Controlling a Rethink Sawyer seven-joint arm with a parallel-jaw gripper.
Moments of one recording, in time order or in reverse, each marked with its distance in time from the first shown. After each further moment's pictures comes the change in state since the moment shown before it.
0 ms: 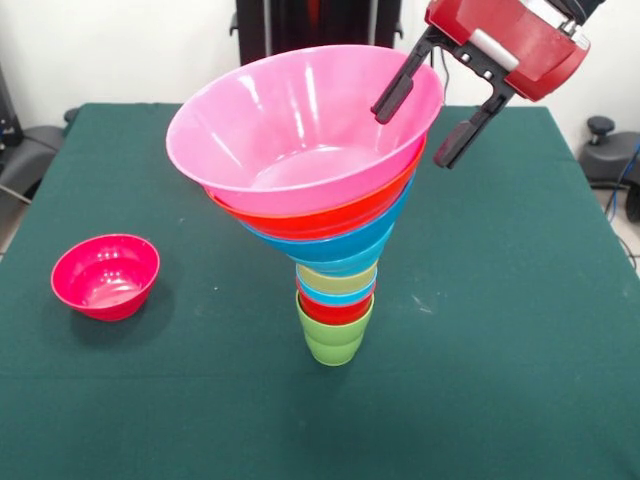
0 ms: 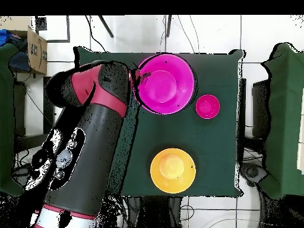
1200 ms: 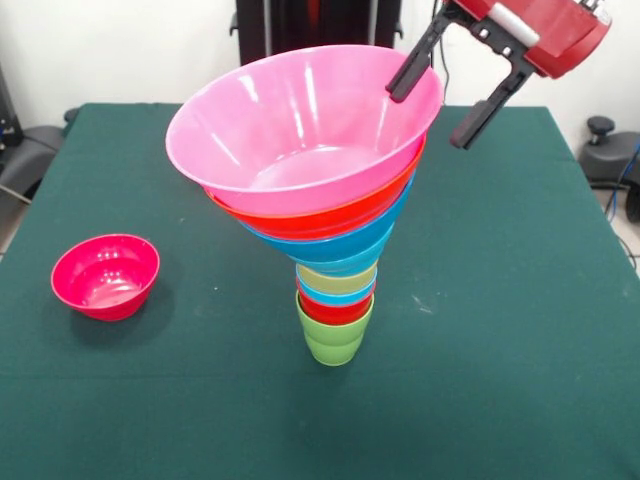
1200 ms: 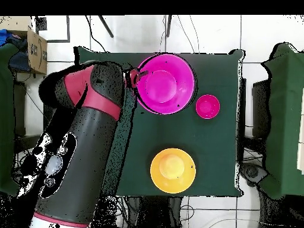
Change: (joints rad) arm 0.021 -0.017 -0.021 -0.001 0.000 0.000 0.000
